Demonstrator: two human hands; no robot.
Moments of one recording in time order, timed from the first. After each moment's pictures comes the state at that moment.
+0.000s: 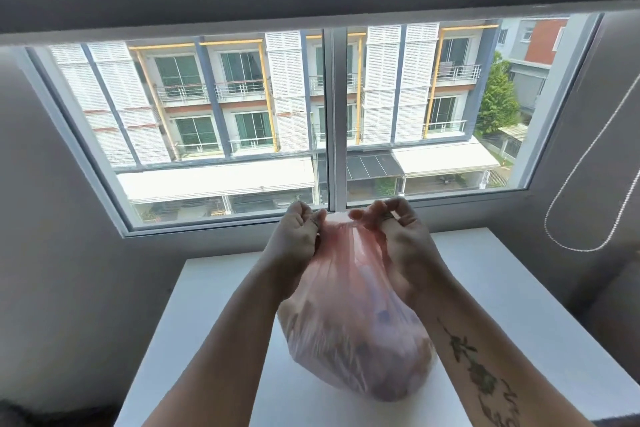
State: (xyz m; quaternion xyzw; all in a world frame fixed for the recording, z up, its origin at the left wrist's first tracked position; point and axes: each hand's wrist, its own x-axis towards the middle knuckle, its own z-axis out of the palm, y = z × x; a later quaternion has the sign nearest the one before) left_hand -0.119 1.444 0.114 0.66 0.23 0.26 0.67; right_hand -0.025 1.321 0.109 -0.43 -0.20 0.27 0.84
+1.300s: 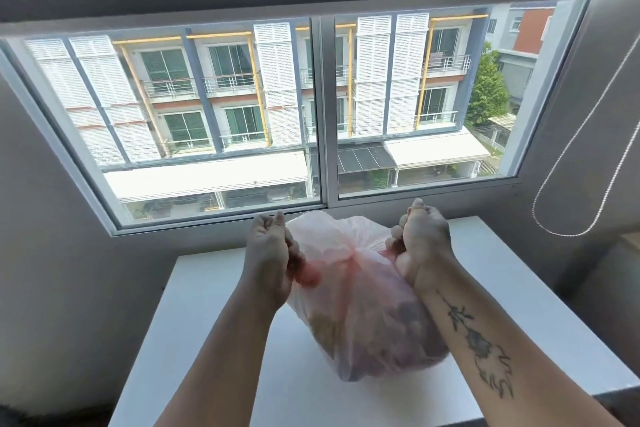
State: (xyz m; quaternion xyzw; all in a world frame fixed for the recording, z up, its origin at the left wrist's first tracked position) left_hand -0.127 1.446 0.091 0.46 0.29 0.34 0.77; right_hand -0.004 1.316 0.103 -0.51 0.06 0.17 0.84
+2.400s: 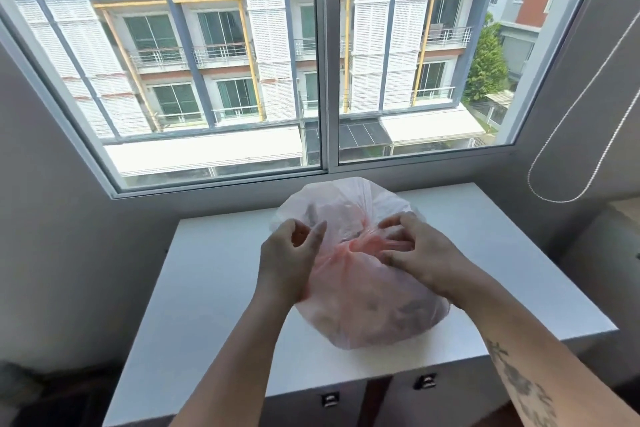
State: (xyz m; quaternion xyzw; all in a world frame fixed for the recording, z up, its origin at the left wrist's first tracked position) left_hand -0.171 1.418 0.041 0.79 0.34 0.27 0.42; right_hand -0.042 1.241 0.064 -0.79 -0.30 0.23 0.47
